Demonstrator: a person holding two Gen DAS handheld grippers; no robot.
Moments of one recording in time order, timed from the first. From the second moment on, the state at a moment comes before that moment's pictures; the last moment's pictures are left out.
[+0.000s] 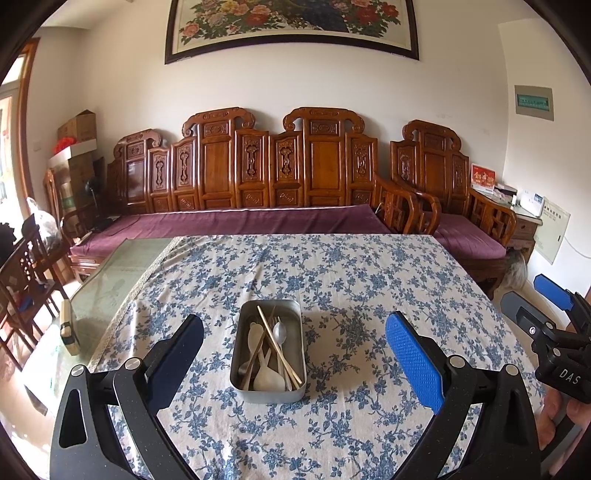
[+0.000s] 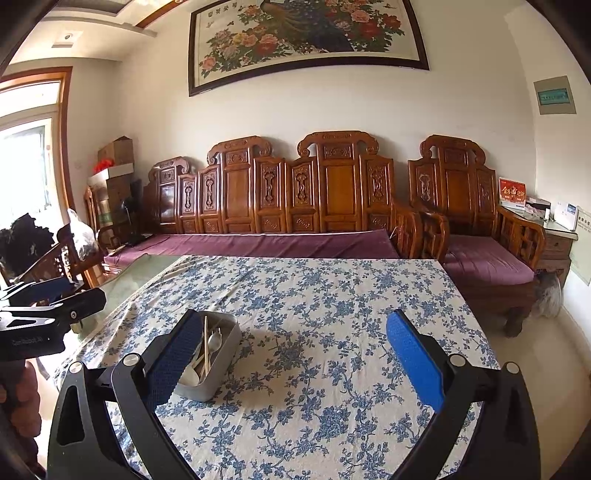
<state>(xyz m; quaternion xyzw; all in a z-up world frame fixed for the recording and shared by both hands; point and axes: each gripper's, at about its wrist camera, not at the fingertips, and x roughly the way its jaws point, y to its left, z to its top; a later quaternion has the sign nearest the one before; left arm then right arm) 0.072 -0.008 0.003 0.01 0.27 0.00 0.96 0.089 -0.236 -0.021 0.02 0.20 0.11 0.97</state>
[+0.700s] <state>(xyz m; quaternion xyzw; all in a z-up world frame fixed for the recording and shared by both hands) 0.070 -0.011 0.006 0.01 0.26 0.00 0.96 0.089 -0.236 -0.020 0.02 0.20 0.11 0.97</state>
